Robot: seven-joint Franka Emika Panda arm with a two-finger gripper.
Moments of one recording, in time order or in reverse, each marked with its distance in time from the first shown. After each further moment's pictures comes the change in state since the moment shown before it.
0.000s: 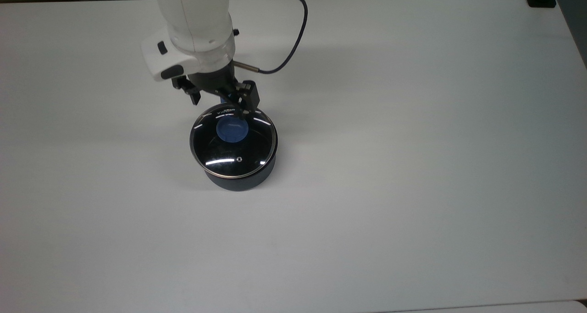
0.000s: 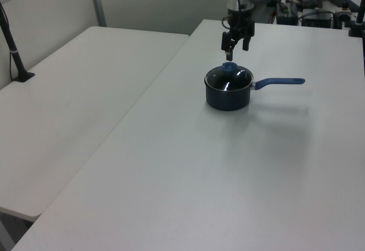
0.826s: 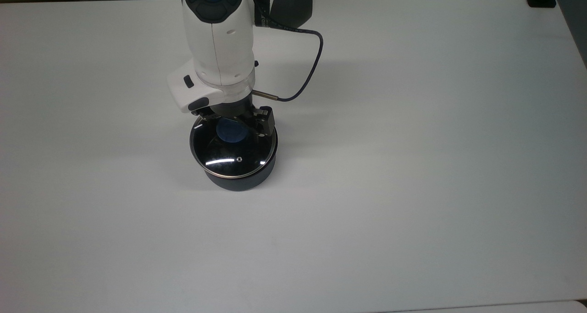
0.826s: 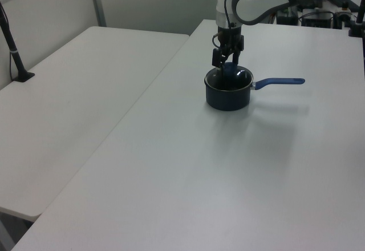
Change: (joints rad) arm 0.037 0.089 0.001 0.018 -0.001 0.077 0.000
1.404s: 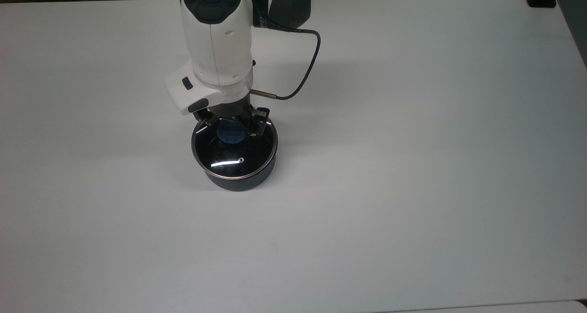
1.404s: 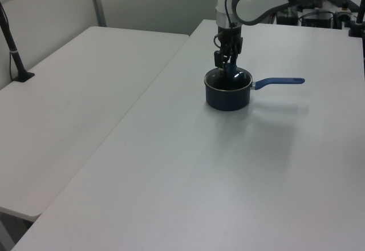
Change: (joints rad) arm -0.002 0.002 -0.003 0.002 -0.008 0.000 -0.058
